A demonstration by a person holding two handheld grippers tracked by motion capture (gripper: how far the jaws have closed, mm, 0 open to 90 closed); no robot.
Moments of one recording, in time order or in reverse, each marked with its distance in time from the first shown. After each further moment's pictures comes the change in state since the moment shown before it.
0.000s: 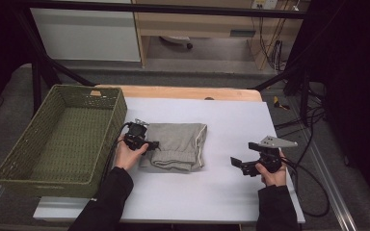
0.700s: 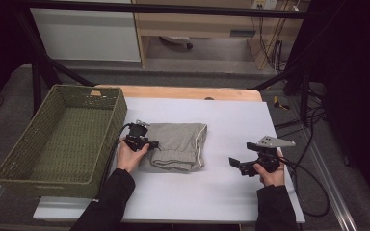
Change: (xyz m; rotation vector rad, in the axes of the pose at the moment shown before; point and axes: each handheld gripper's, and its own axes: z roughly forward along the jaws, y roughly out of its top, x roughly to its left) left arm -0.002 -0.001 0.002 0.008 -0.051 -0.025; right arm 0.003 0.001 0.004 0.008 0.009 -0.007
